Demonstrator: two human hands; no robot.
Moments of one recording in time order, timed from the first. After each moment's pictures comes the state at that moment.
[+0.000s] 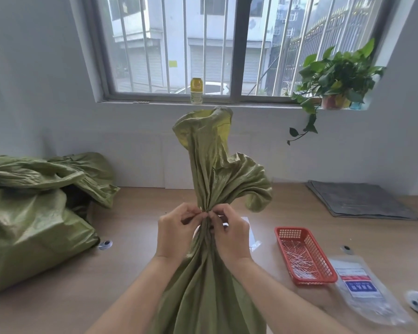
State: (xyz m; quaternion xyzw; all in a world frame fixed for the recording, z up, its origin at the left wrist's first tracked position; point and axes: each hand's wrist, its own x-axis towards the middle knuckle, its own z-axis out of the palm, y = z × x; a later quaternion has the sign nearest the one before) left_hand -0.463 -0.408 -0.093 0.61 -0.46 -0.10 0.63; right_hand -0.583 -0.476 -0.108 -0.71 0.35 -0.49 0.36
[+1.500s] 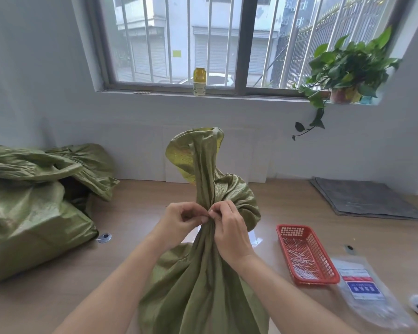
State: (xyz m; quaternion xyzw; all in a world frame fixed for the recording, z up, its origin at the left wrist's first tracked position) left_hand -0.429 -0.433 -0.096 0.58 -0.54 -0.28 0.55; right_hand -0.583 -0.500 -0.113 -0.81 0.31 -0.44 0.23
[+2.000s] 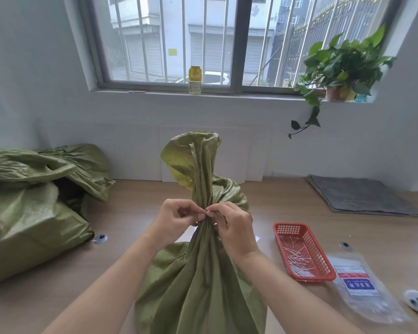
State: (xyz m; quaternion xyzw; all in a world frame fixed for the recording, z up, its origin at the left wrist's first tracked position) left_hand -0.429 -0.441 -0.091 0.58 -0.52 -0.30 0.56; right_hand -0.597 -0.514 -0.110 -0.81 0.27 -0.47 0.20
